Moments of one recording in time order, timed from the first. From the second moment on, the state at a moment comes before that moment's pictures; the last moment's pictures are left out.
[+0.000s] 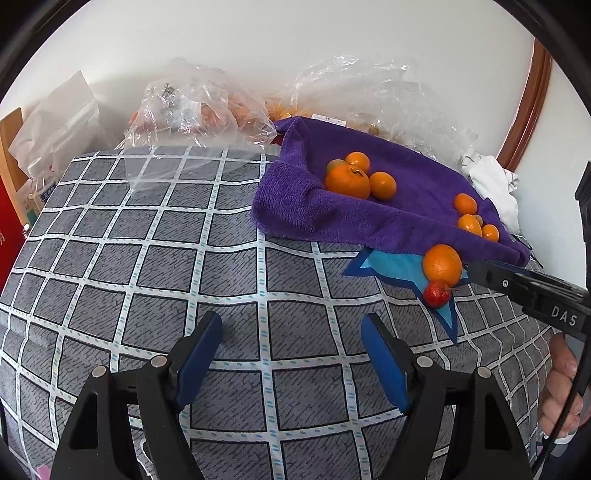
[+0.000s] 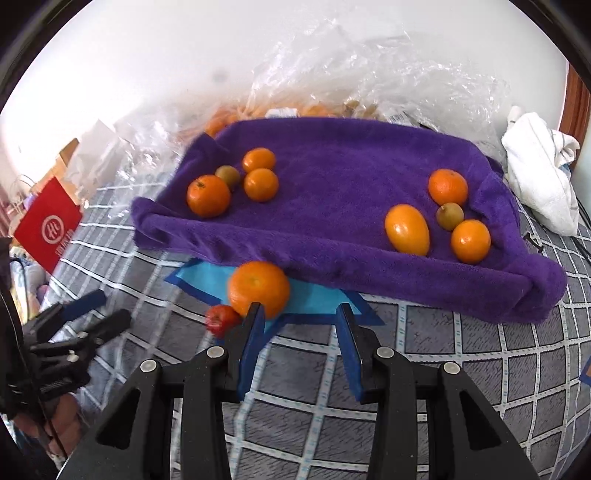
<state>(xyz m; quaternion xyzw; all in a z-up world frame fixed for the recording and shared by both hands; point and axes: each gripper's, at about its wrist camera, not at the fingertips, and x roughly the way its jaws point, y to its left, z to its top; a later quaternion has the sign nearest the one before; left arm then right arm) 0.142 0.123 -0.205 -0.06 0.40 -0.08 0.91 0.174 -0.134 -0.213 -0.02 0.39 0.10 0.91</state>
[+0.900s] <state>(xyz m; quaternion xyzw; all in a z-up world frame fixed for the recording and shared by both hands) 0.137 0.127 -0.202 -0.09 0.40 -0.07 0.91 0.145 -0.200 -0.216 -0.03 0.39 0.02 0.92</state>
